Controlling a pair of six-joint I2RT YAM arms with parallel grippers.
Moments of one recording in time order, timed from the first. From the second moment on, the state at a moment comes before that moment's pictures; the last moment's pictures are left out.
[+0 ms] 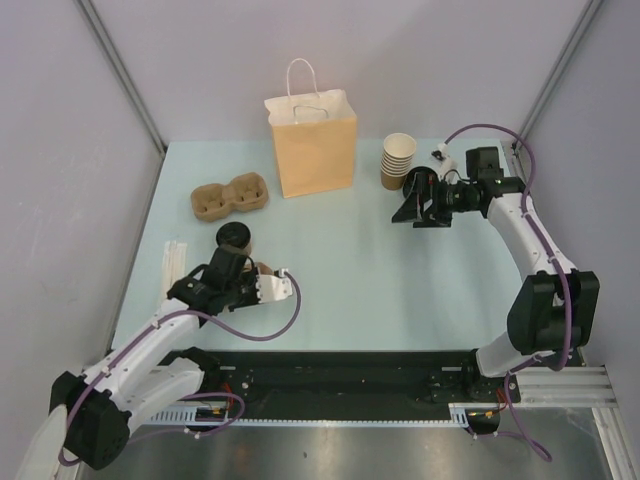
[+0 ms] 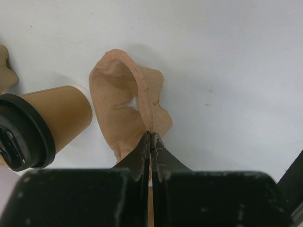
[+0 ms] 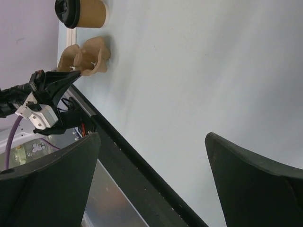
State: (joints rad) left arm -0.48 0.90 0.60 -0.66 0.09 0.96; right arm 0.07 1.54 1.33 -0.75 -0.82 0.15
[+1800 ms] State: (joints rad) left arm -0.43 1.79 1.72 -0.20 0.38 0.75; right arm -0.23 1.27 1.31 -0.99 -0.80 -0.02
